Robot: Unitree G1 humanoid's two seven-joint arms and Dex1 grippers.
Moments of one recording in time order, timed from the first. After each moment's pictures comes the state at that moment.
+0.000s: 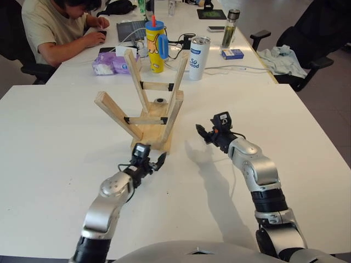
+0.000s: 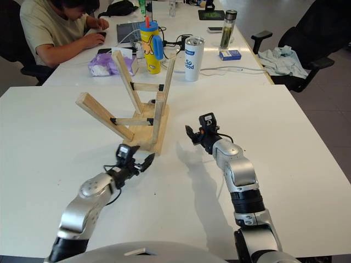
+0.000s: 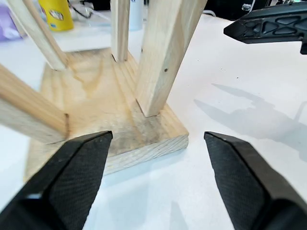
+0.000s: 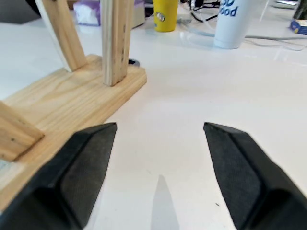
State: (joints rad) left arm 0.26 0.26 -0.09 -0.44 -0.13 0.29 -0.40; right arm -0.26 -0.17 0.04 -0.14 0.25 0.62 0.22
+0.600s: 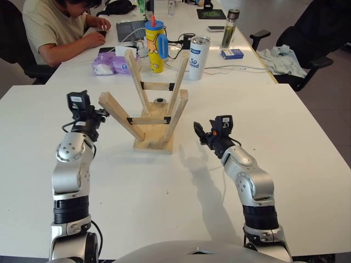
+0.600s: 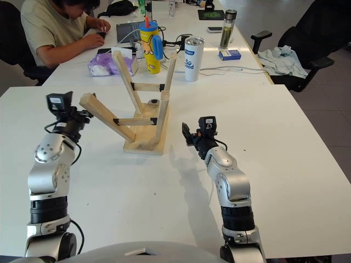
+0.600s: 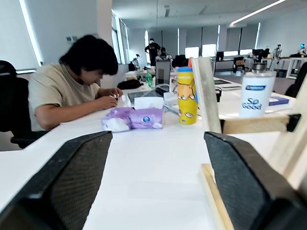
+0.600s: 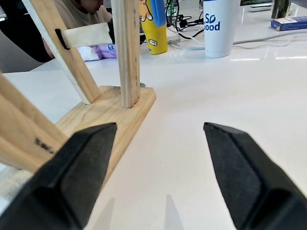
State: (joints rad) left arm -0.21 0.27 0.16 -0.23 -0.19 0.40 -0.15; right arm -0.23 -0.06 0.04 -0.24 0.26 0.64 0.12
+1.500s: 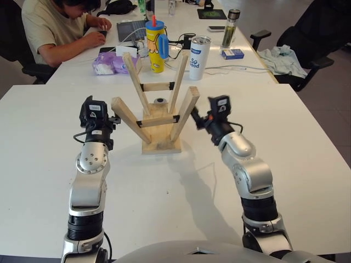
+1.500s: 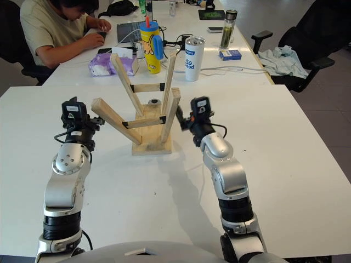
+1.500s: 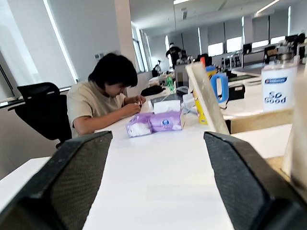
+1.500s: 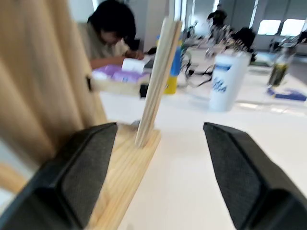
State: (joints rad) left arm -0.12 0.20 0.06 -0.40 0.05 0.47 0.03; right arm -0.26 -0.11 0.19 -0.30 0.16 0.65 0.15
